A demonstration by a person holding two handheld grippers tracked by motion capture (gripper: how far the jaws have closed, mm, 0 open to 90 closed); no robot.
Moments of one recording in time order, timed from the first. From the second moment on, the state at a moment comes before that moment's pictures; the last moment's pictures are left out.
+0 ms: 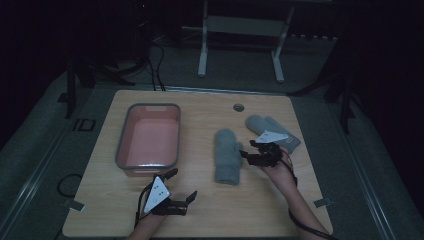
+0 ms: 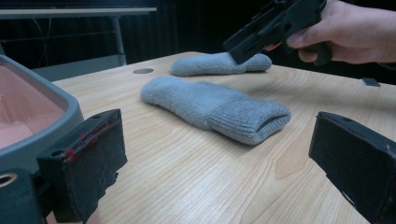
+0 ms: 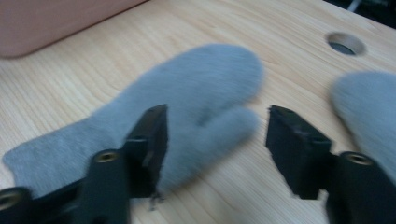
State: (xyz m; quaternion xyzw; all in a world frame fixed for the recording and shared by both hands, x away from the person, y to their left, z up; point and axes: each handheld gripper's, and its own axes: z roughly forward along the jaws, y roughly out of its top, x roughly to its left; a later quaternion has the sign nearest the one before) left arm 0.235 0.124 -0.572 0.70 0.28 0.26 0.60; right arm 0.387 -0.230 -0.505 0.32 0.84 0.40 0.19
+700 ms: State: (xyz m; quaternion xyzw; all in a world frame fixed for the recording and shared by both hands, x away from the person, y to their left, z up) left arm 0.235 0.124 -0.572 0.70 0.28 0.26 0.60; right arm 0.485 -0.313 -0.500 0.33 0.86 0.33 0.20
